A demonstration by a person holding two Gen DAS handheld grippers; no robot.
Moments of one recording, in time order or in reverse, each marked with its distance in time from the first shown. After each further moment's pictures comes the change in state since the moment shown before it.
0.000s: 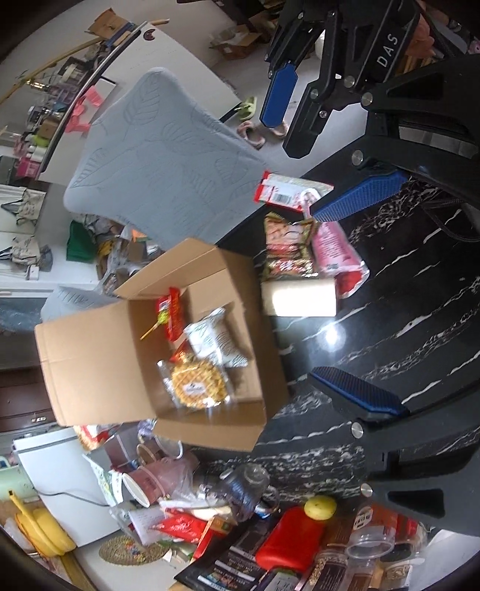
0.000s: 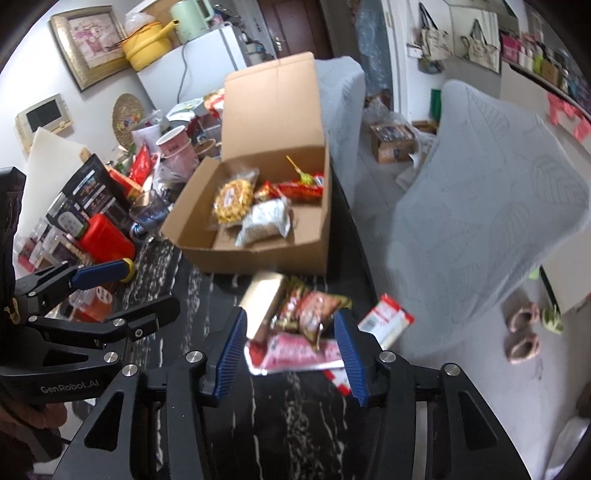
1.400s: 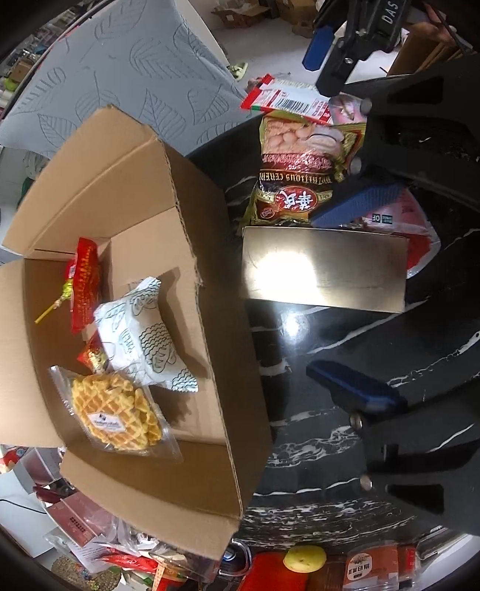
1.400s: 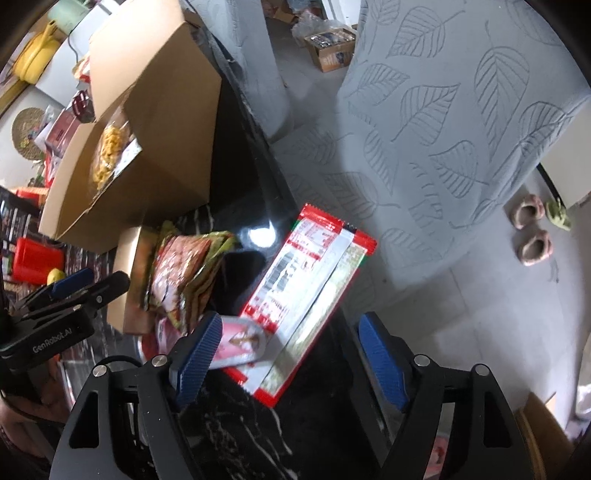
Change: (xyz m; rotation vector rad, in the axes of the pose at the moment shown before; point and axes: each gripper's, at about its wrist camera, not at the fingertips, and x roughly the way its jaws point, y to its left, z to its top) left arm 0.170 0.016 0.009 -0.094 0.215 0.082; right arm 0.130 -0.116 -0.031 0.281 0.267 -0.029
